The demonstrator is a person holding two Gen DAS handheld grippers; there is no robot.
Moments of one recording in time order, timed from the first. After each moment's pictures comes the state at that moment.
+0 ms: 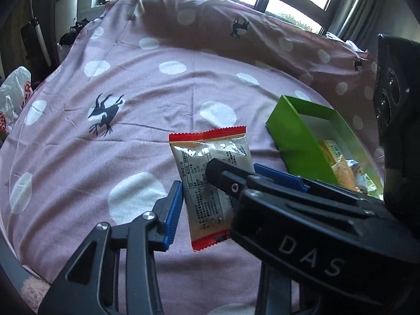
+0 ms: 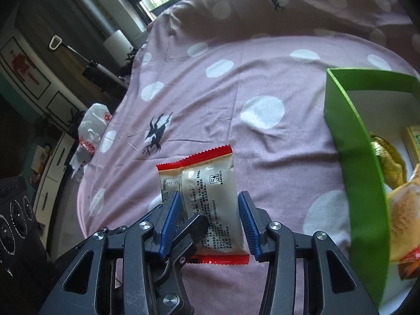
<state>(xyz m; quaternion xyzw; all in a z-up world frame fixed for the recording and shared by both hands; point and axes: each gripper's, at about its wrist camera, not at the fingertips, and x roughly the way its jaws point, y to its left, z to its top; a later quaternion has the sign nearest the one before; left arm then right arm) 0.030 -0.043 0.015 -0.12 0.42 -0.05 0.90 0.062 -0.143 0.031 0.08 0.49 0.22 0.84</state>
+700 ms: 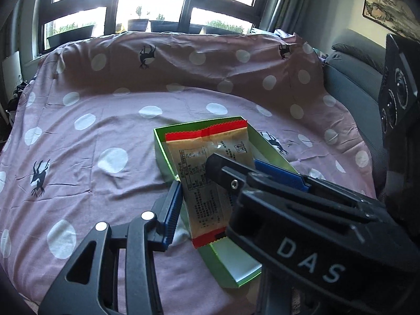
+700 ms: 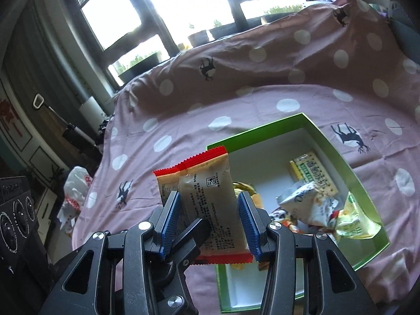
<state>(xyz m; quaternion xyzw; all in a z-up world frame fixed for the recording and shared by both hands) 0.033 -0.175 0.076 -0.05 0.37 -0.18 0.91 0.022 -0.282 0.109 0.12 0.37 0.11 0.91</state>
